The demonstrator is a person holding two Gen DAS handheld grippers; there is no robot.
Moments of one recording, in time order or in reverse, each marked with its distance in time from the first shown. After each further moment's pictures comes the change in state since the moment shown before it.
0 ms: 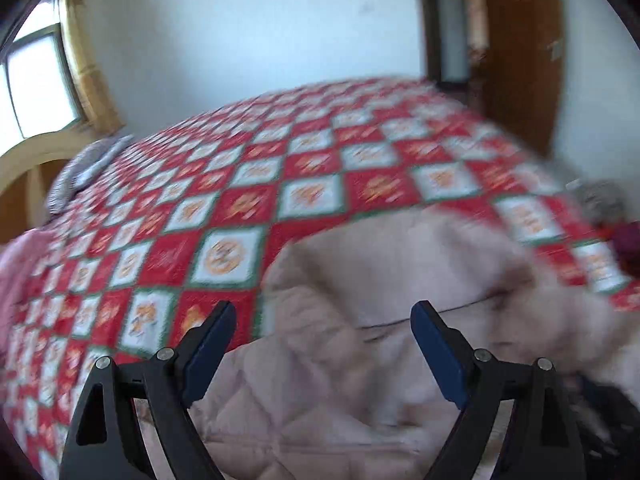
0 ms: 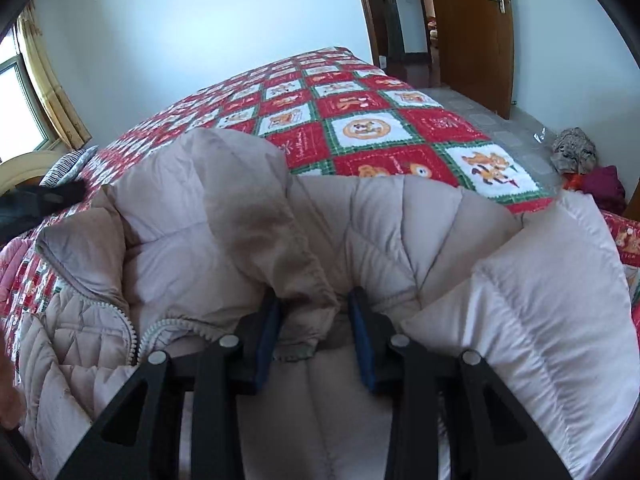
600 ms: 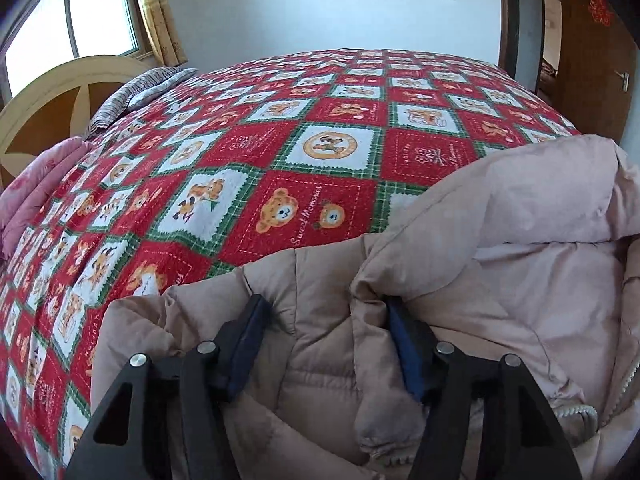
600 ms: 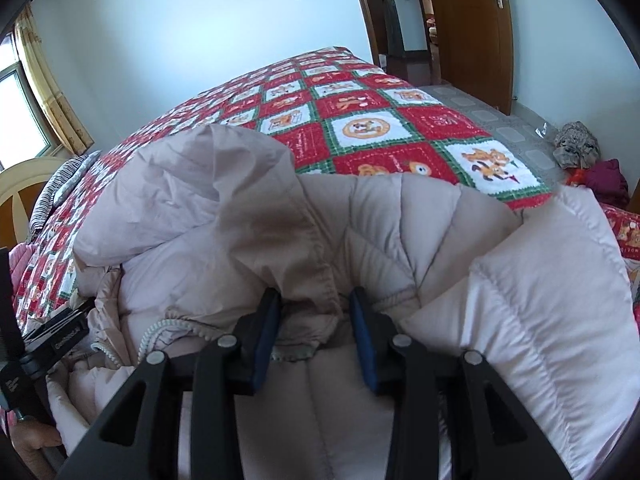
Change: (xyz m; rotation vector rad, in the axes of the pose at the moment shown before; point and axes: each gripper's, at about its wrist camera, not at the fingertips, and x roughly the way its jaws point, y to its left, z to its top) left arm 0.040 0.078 -0.085 -0.214 0.064 0.078; right arm -0.004 -0.003 0.001 0.032 0.012 0.011
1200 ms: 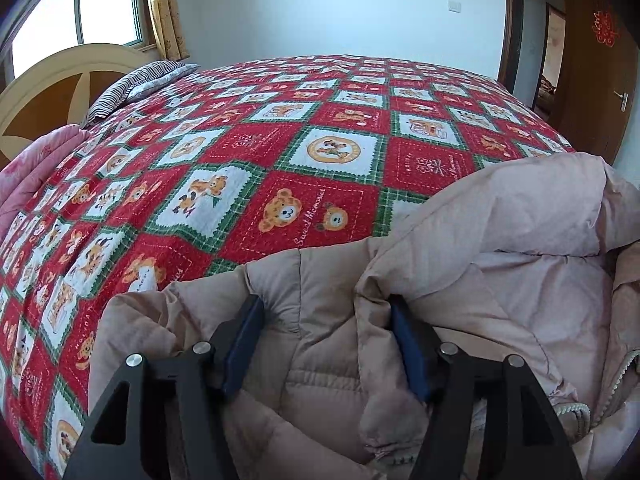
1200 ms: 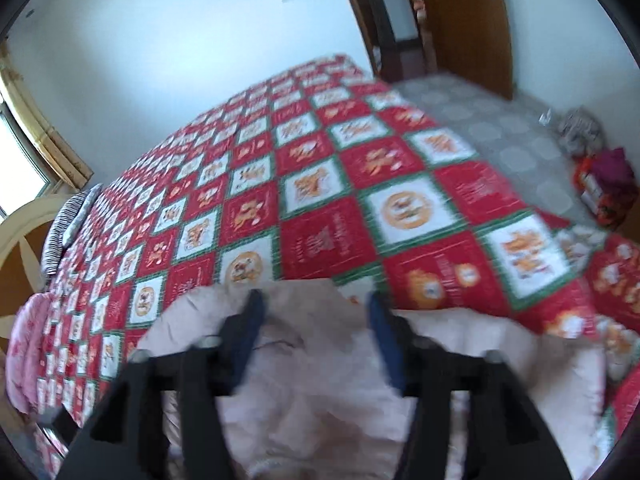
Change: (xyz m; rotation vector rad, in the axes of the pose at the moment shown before) left arm -0.002 0.009 0.000 -0.042 -0.017 -0.042; right arm 0.027 0.037 0.104 0.127 0.057 0.068
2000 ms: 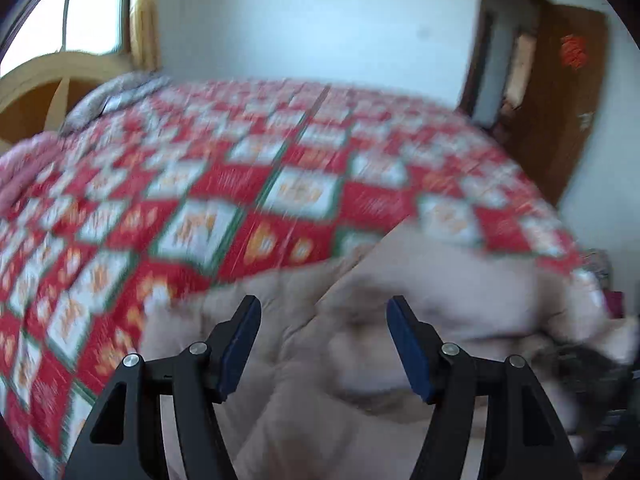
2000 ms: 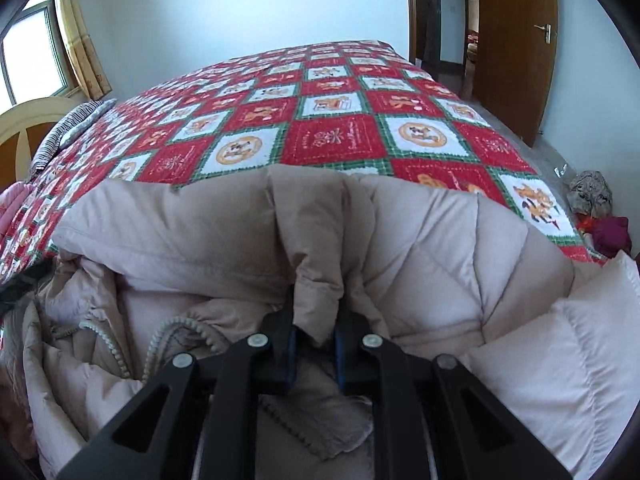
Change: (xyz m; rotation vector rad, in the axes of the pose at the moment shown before) left arm -0.084 0.002 0.020 0.028 -0.108 -0.189; right arm 0.003 -0.009 -0.100 -0.321 -0.014 -0.089
